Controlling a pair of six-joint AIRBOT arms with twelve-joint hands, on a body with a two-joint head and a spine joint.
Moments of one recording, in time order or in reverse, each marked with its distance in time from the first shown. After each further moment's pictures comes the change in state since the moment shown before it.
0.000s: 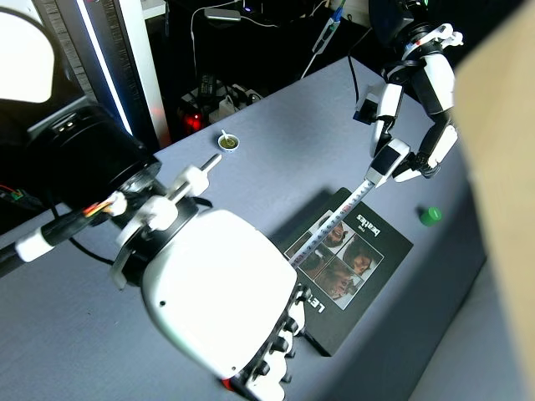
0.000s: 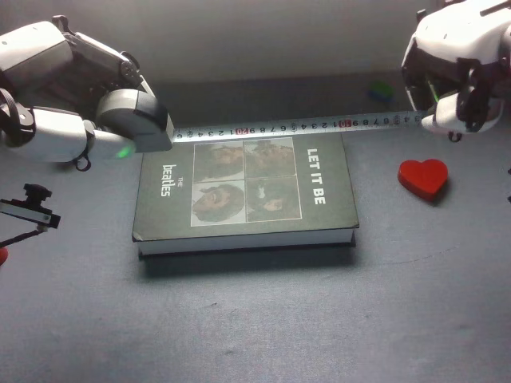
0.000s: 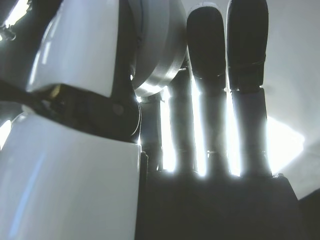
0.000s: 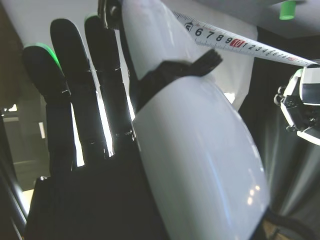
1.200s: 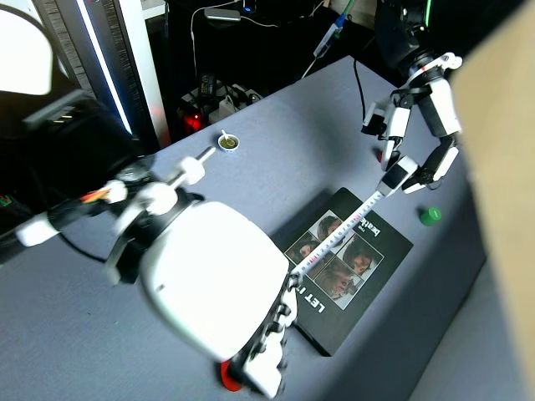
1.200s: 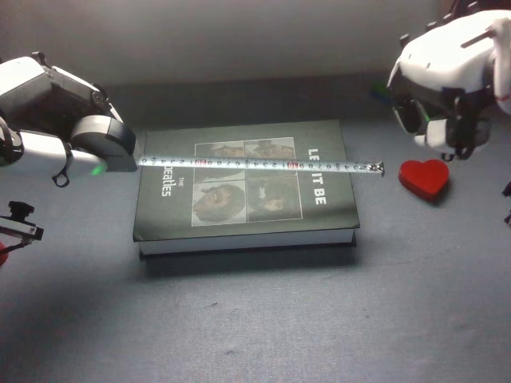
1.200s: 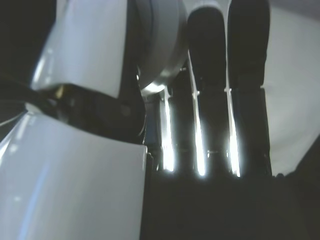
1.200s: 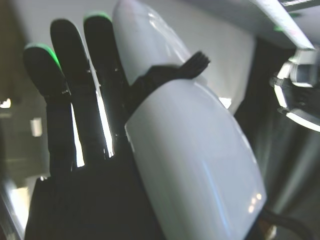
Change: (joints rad) left arm 0.142 -0.090 0.140 -0.117 -0.042 0.003; right arm -0.031 -0.021 -0.048 -0.015 -0.015 -0.026
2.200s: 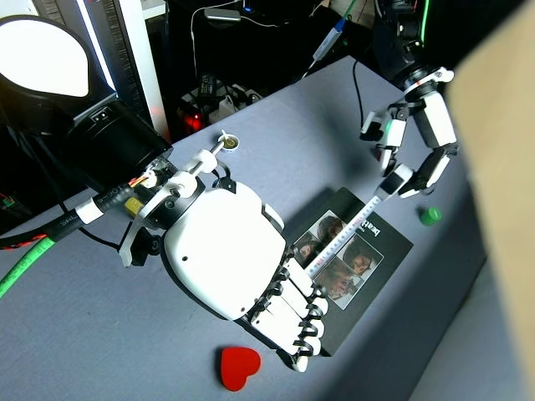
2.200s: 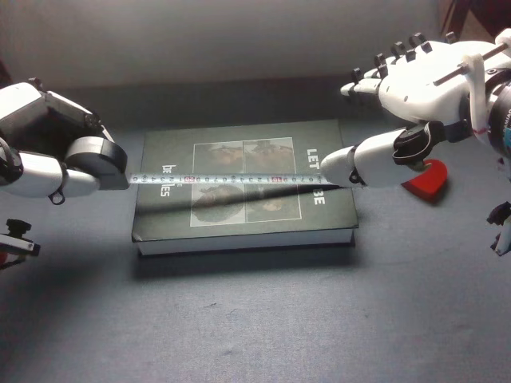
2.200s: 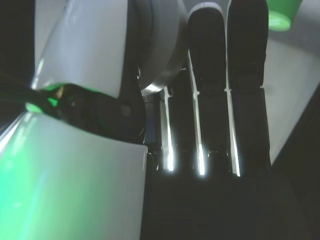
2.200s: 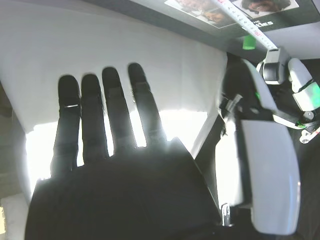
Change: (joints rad) left arm 0.093 -0.052 0.063 -0.064 -0.033 0.000; right arm -0.041 -0.028 -0.029 -0.016 -0.015 0.021
